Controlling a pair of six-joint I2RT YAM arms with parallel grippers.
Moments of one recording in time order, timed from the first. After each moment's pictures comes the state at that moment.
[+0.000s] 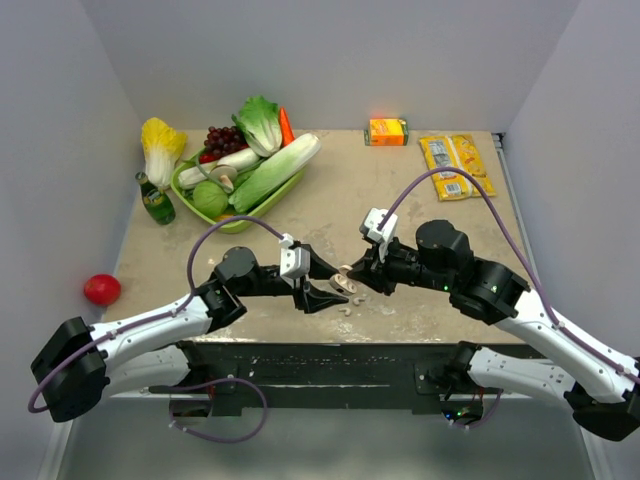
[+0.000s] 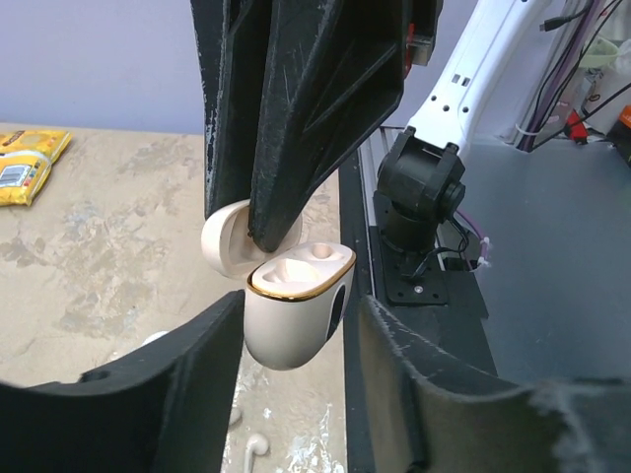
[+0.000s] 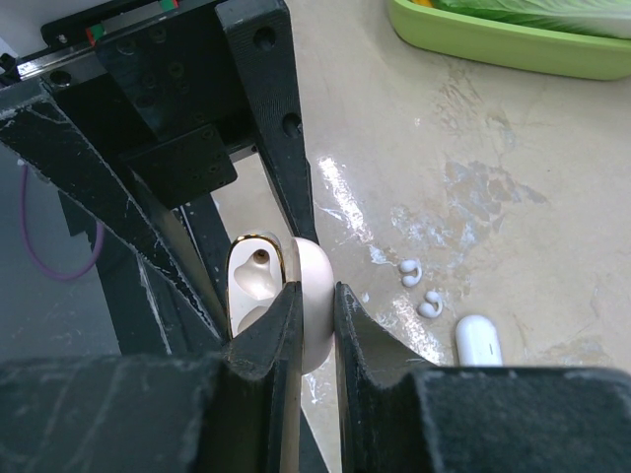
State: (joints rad) left arm -0.88 1.06 0.52 0.62 0.65 -0.11; right arm 0.91 0.88 1.04 -0.56 -0.20 -0.02
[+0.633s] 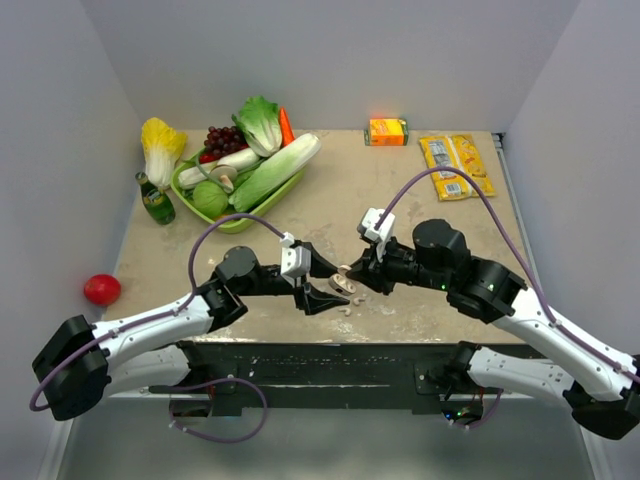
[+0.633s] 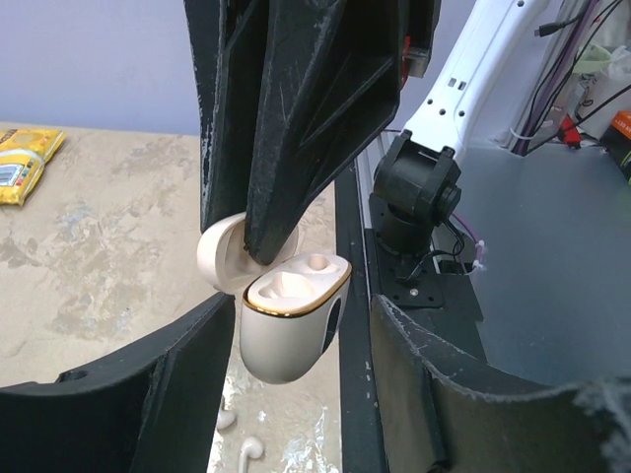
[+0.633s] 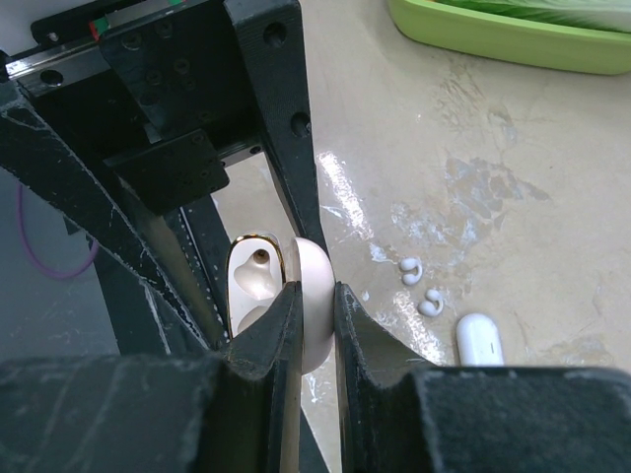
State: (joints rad) left arm -0.88 1.07 0.52 0.64 0.65 -0.13; right arm 0.91 0.89 1.04 -0.56 -0.20 -0.02
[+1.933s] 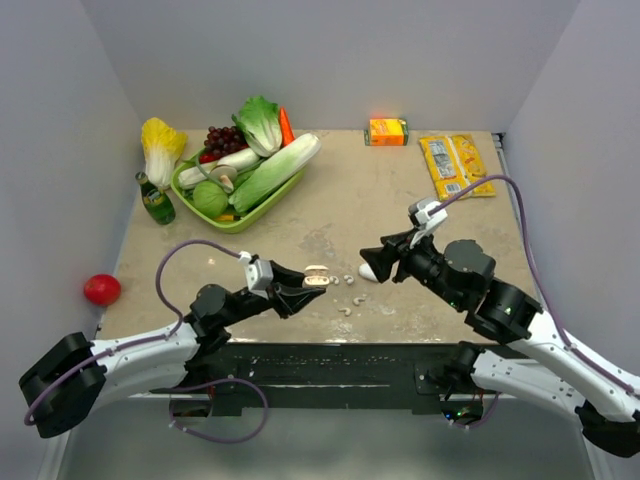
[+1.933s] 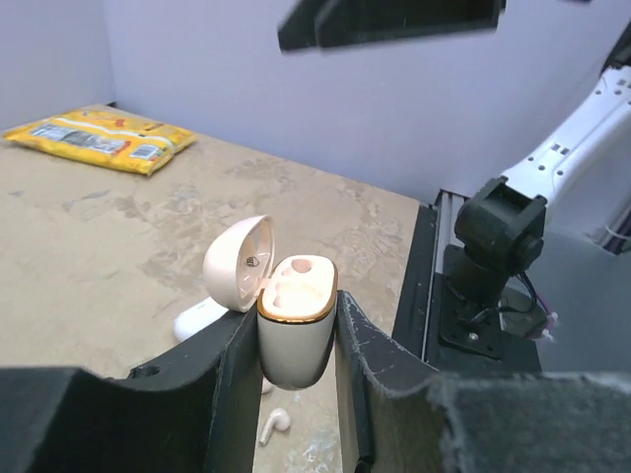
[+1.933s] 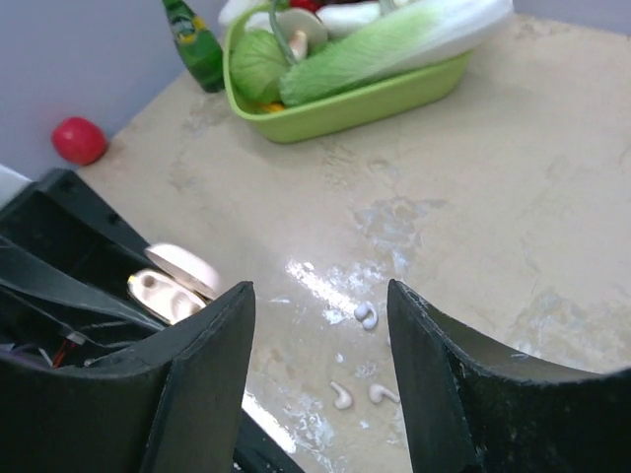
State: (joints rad) left arm -0.88 0.94 0.20 0.99 0.35 -0.25; right arm 0.91 0.72 0.91 -0.36 0.19 0.26
